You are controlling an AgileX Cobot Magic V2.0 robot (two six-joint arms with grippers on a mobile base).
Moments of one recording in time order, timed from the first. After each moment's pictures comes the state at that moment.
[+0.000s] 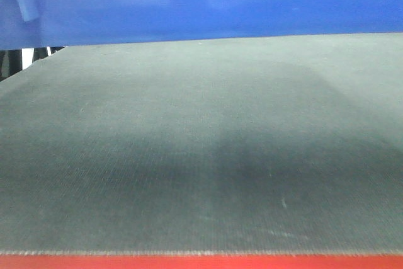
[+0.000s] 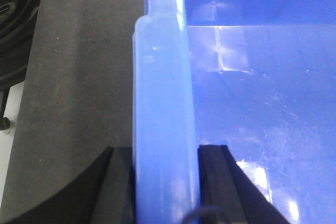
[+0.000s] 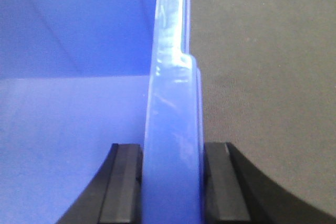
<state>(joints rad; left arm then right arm) -0.32 1.23 -1.62 0.23 1.28 -0.38 0.14 1.07 -1.43 0.07 1.00 0.07</state>
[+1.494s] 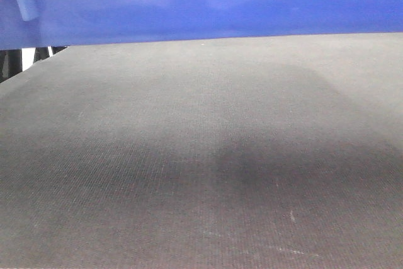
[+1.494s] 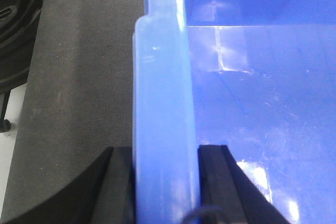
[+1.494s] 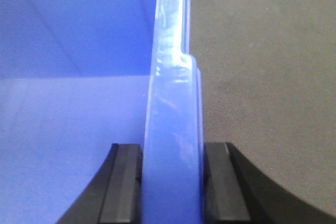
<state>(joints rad) -0.32 1.23 -1.62 0.23 1.28 -0.38 0.14 1.07 -1.43 0.07 1.00 0.07</state>
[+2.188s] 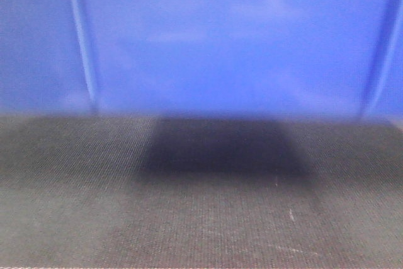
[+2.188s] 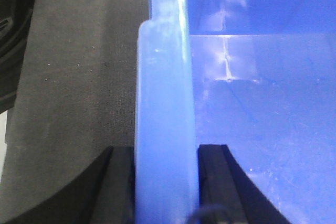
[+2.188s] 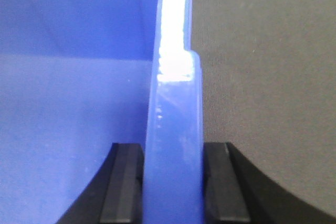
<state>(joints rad) -0.32 1.43 -1.51 0.30 1.00 -0.39 0.13 1.25 -1.23 0.01 0.77 0.07</state>
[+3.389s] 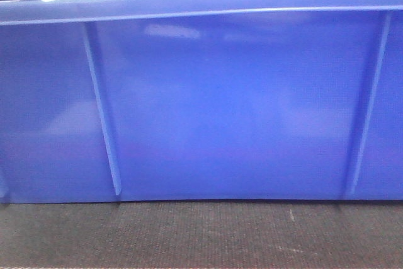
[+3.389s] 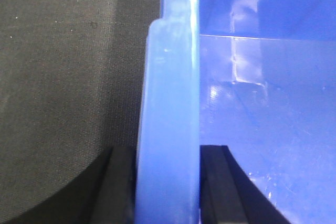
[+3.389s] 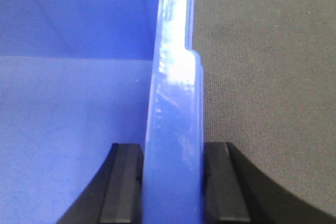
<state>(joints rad) -0.28 1.46 -1.19 0.33 0.69 -0.55 0.13 1.30 -1.03 0.02 0.53 0.07</state>
